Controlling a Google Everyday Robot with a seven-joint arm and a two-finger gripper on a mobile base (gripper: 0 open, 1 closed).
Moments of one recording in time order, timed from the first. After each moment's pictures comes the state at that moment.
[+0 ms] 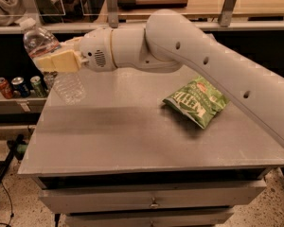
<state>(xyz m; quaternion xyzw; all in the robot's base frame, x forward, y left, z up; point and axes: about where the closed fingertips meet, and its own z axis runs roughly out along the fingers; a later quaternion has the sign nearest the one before) 0.544 0.182 0.978 -0.47 0.59 0.47 0.46</state>
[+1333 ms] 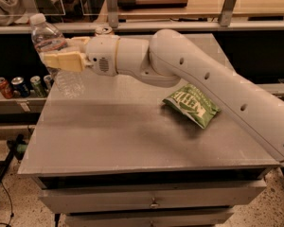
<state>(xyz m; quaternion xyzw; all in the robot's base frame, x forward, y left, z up) 0.566 0.179 0.977 -0.43 0.55 0.47 0.53</state>
